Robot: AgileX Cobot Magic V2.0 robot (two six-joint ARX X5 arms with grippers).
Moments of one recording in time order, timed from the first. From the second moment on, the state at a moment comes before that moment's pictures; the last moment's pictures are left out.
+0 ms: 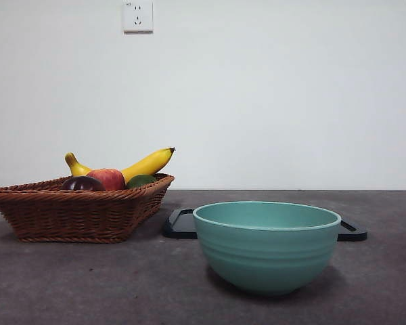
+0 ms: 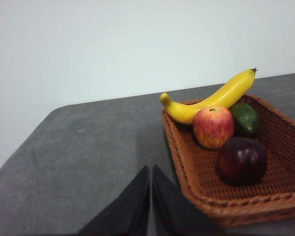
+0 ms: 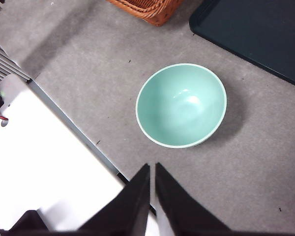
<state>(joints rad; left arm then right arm) 0.06 0.05 0.05 0.00 0.12 0.13 0.60 0.70 0.90 -0.98 -0.34 0.15</state>
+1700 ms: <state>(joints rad) 0.07 0.01 0.03 -0.18 0.10 0.11 0.58 0.70 0.90 -0.92 -0.30 0.10</state>
